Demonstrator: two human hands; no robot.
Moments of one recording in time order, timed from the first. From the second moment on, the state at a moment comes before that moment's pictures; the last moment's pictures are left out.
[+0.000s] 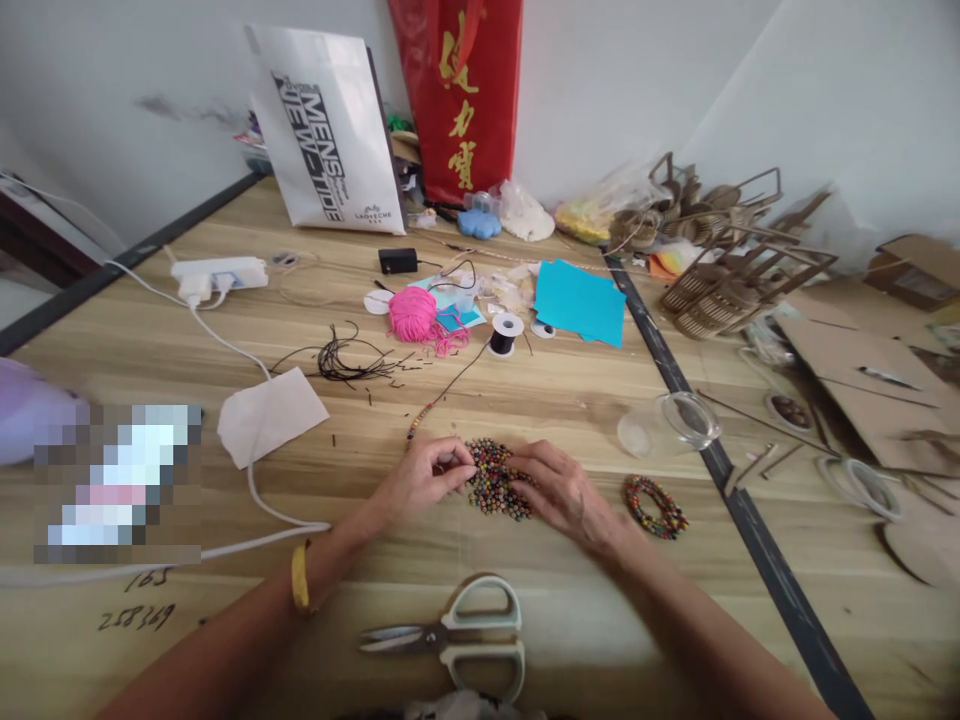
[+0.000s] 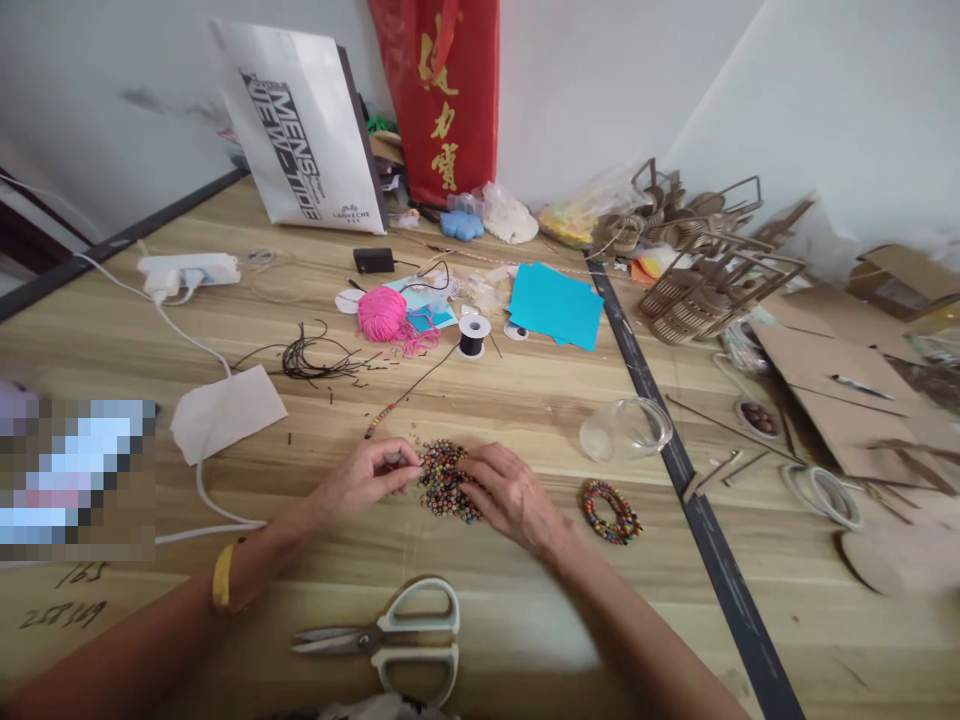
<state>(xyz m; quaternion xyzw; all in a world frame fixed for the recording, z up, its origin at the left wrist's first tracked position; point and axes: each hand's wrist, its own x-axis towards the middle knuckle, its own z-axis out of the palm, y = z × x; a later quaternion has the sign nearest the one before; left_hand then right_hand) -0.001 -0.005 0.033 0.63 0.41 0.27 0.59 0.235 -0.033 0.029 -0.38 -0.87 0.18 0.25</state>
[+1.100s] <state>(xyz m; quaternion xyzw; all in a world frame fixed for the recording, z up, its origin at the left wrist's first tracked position) 0.018 -0.036 0.004 0.81 0.37 0.18 0.42 0.240 -0.076 0.014 -0.43 -0.87 0.14 0.19</state>
